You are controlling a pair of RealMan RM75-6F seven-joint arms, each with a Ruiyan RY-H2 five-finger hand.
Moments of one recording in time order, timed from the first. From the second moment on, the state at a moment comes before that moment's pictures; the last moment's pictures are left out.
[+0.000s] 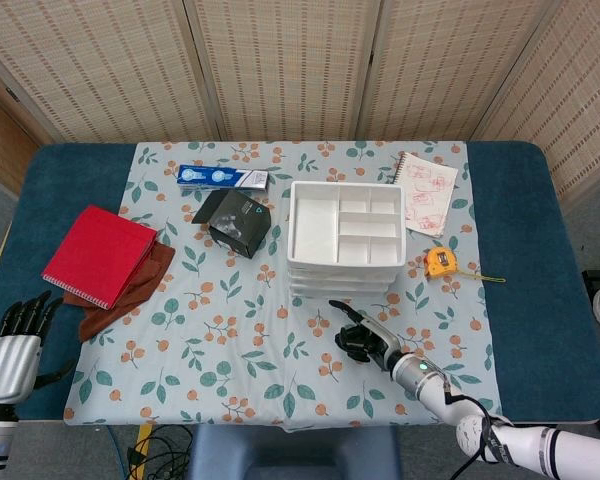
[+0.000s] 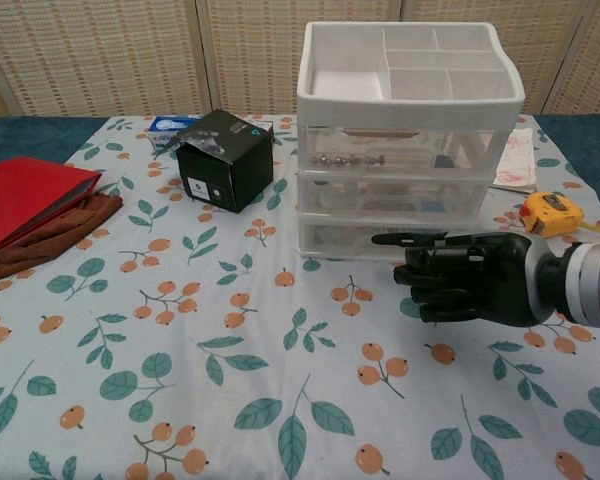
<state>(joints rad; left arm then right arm) -0.12 -1.18 -0.05 -1.58 1.46 1.45 0.18 0.55 -1.43 0.30 -1.73 -0.95 0.44 0.87</state>
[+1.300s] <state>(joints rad) -0.13 -1.19 -0.06 -1.58 1.45 1.46 0.19 0.69 -1.52 0.31 -1.57 -0.64 0.39 0.73</state>
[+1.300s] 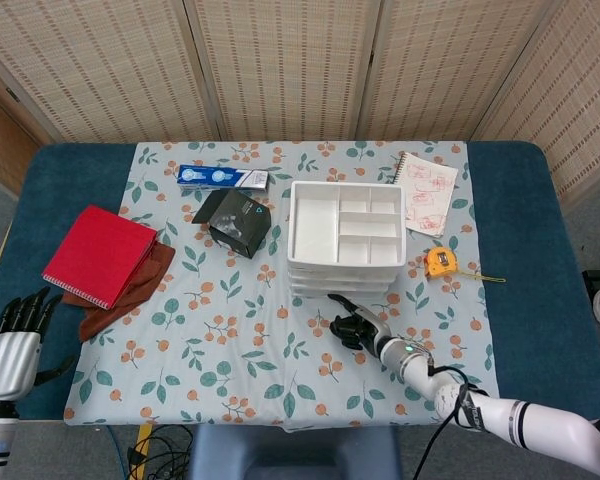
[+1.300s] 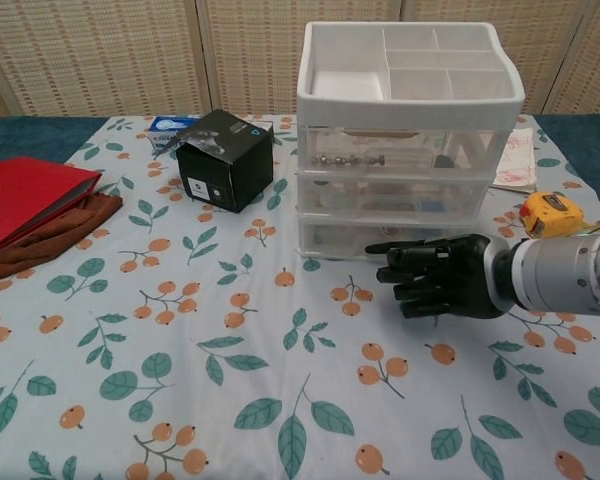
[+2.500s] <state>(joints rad) -0.13 -1.16 -0.06 -1.61 1.45 1.45 0.18 0.74 -1.58 0.32 -1.49 -0.55 0.37 0.64</state>
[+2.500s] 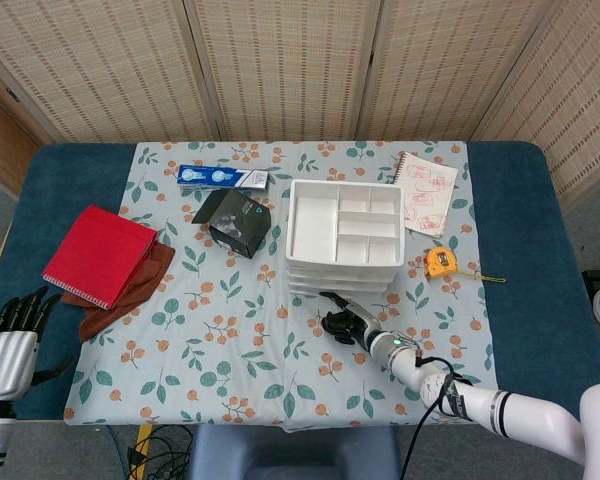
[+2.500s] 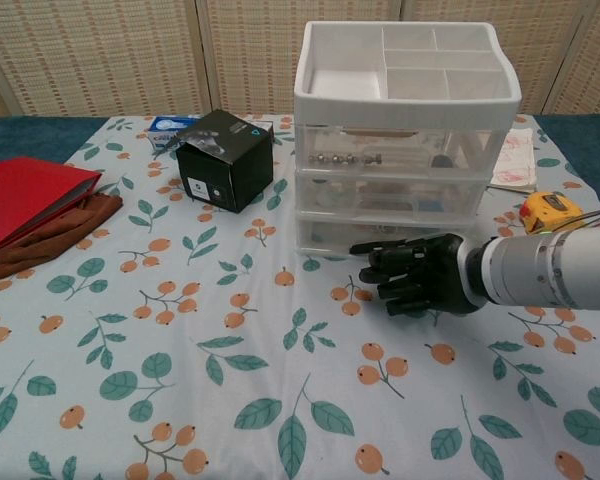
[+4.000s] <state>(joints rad) -0.16 -1.16 -0.06 -1.65 1.49 1.44 0.18 0.58 -1.41 0.30 -1.81 -0.86 0.47 0.52</state>
